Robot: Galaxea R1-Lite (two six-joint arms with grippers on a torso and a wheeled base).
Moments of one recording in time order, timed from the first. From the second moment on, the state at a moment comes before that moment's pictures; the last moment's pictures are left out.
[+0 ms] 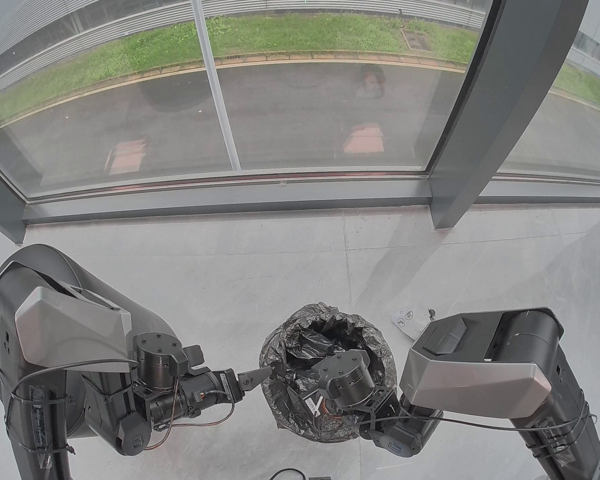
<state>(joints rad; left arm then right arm) -0.43 2.32 -0.33 -1.48 -0.24 -0.55 0.83 2.55 -0.93 -1.06 -0.32 -0.01</state>
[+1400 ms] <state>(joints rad) -0.44 2.08 -0.20 -1.48 -0.23 -0.54 0.85 2.35 -0.74 -0.94 -0.36 0.00</state>
